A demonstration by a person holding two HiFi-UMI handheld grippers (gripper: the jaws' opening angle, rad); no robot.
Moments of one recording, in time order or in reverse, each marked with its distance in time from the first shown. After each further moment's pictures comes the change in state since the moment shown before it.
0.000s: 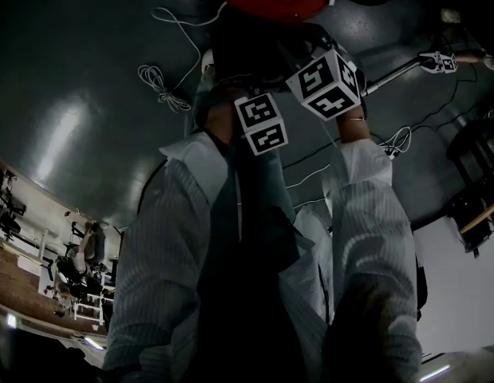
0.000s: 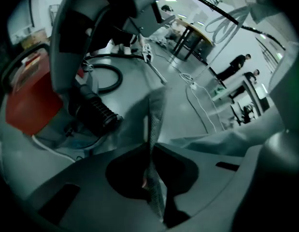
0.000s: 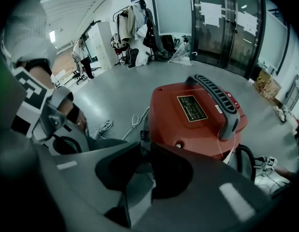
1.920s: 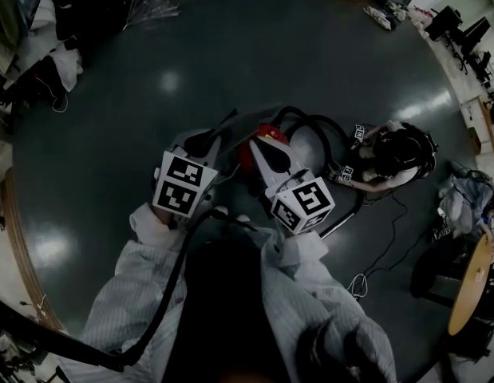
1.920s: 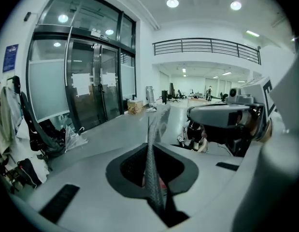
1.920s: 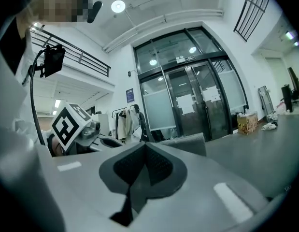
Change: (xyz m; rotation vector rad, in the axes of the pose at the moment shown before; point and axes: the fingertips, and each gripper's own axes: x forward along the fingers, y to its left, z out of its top) left arm -0.697 -0.007 0.009 -0.524 -0.809 0.717; right arm -0.539 0.174 0.374 0.160 -1.062 -0.103
